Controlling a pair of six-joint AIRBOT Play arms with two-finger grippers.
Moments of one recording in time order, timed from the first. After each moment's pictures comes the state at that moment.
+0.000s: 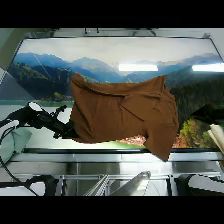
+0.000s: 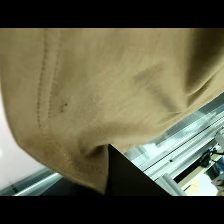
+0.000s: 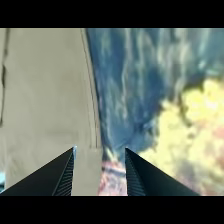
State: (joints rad) left arm 0.11 -1.53 0.76 0.94 -1.29 -1.23; right arm -0.72 -1.44 0.94 -0.89 1.31 0.93
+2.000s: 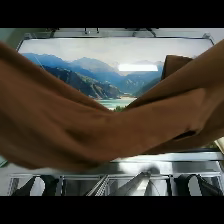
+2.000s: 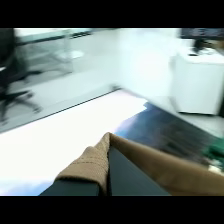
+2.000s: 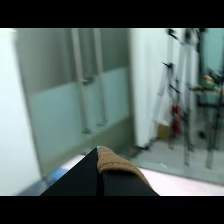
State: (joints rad) left arm 0.63 -0.77 1.73 0.22 -1.48 -1.08; right arm -0.56 -0.54 1.38 -0.19 1.13 1.02
